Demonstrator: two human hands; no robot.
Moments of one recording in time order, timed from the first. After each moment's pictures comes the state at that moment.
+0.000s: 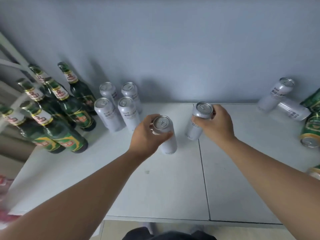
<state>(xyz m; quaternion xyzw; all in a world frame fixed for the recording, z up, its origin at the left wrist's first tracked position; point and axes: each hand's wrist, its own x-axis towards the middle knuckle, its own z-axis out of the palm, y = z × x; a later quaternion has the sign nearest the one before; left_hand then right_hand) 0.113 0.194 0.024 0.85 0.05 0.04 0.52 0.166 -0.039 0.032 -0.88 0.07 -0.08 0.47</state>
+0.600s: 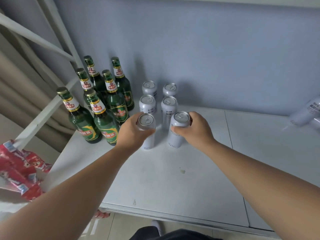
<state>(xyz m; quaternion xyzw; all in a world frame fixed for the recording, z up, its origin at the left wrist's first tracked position) 0.093 0.378 0.011 0.88 0.11 0.09 0.46 0.145 0.152 0.023 -0.90 -0.05 0.02 0.44</state>
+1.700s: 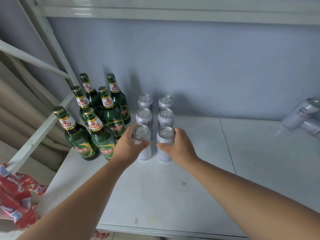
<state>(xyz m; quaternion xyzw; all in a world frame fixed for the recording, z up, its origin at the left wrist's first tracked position) 0.100 0.395 0.006 0.88 0.09 0.05 0.46 0.132 0.197 0.002 -0.90 -0.05 0.02 0.43</state>
